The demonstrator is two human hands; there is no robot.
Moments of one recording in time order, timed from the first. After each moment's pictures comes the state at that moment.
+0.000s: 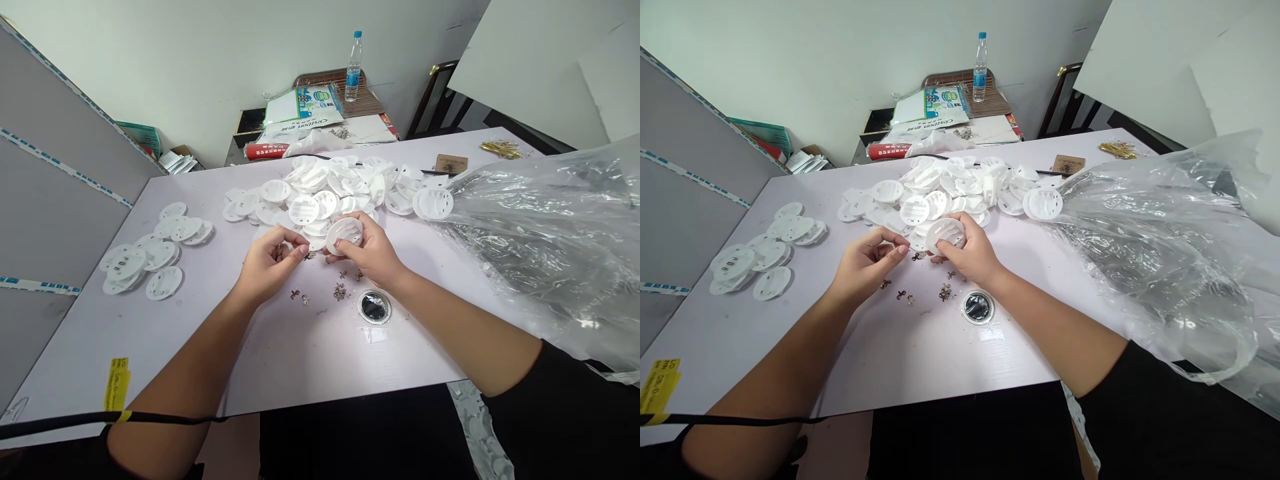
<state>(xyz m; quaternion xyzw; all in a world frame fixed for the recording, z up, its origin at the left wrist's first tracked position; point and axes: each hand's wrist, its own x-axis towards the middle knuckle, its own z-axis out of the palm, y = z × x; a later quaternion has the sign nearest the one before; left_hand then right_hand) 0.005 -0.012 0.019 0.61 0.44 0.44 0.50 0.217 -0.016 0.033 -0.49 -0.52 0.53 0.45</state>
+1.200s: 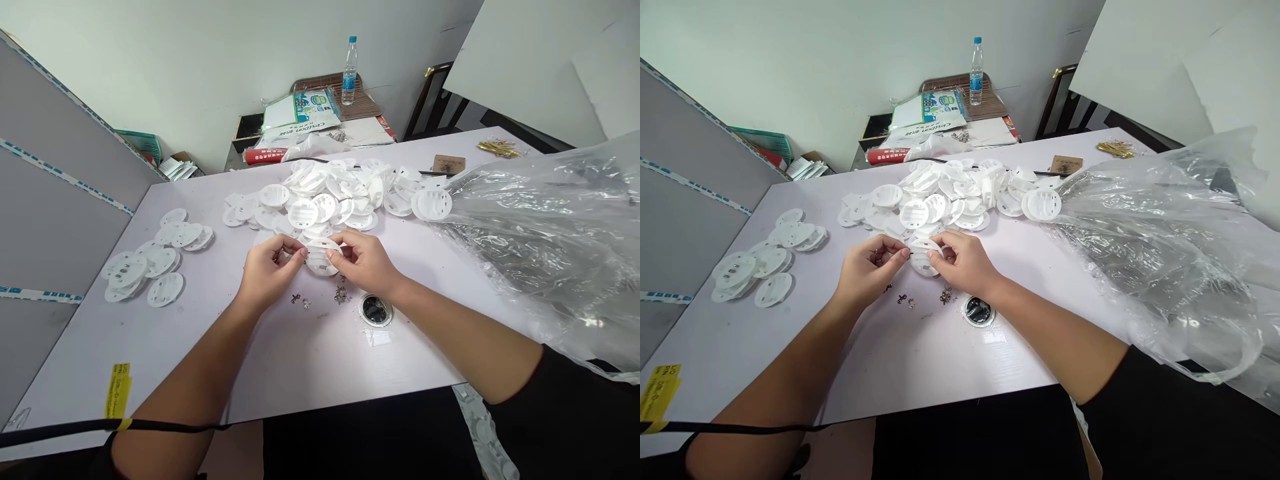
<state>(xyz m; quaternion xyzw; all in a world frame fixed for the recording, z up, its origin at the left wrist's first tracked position) 0.007 -0.014 0.015 0.60 0.53 0.40 0.44 0.216 -0.023 0.036 -0.48 -0.72 0.33 0.37</state>
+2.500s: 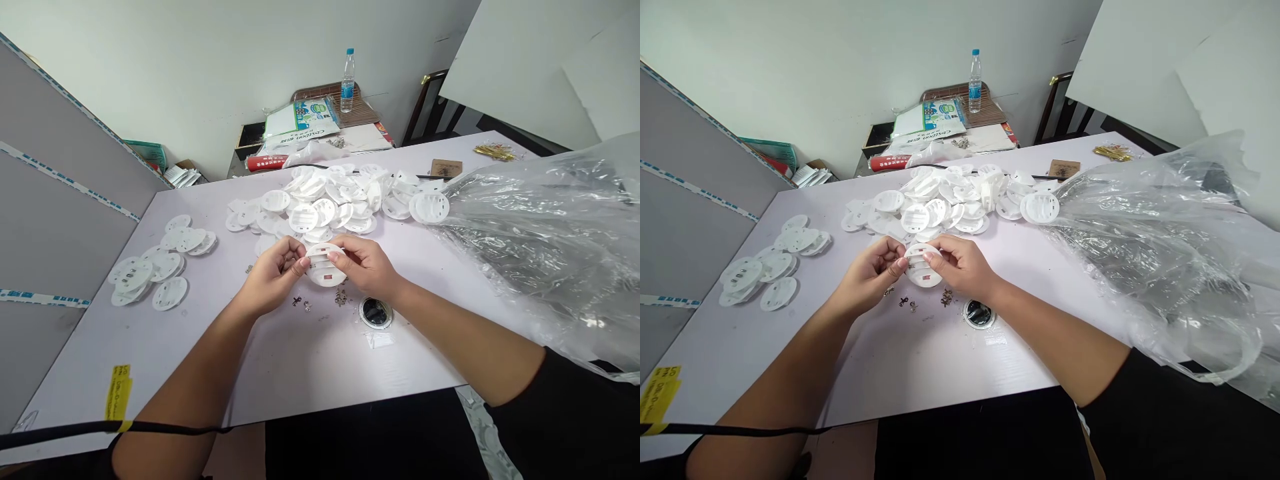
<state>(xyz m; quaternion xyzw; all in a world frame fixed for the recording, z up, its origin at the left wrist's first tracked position) 0.000 -0.013 0.022 0.61 0.37 0.37 0.59 0.214 -0.027 0.043 -0.41 -0.70 0.44 0.40</state>
